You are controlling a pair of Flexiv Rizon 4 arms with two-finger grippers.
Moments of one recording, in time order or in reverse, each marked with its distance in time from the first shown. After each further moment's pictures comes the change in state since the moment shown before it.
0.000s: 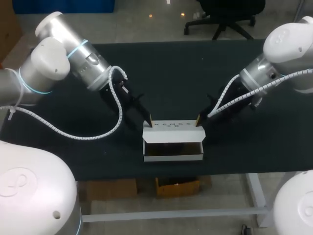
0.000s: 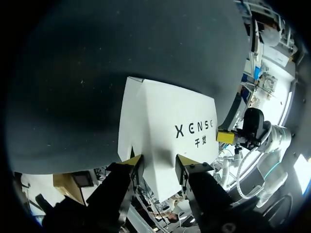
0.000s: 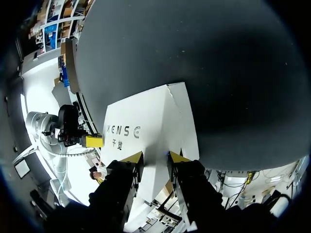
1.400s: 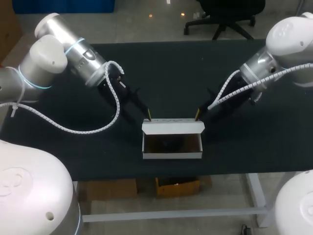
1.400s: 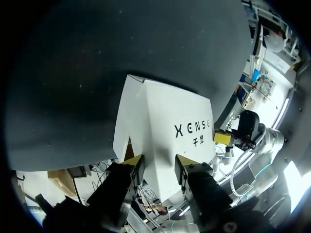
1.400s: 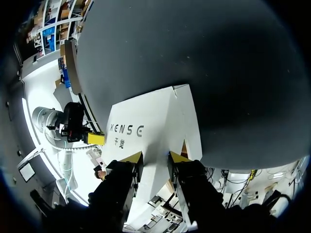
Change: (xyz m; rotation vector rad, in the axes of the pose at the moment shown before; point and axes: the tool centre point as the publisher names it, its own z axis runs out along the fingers) left arm 0.007 -0.010 -0.014 -0.084 0.060 -0.065; right arm 0.012 0.010 -0.008 0.030 0.024 0.028
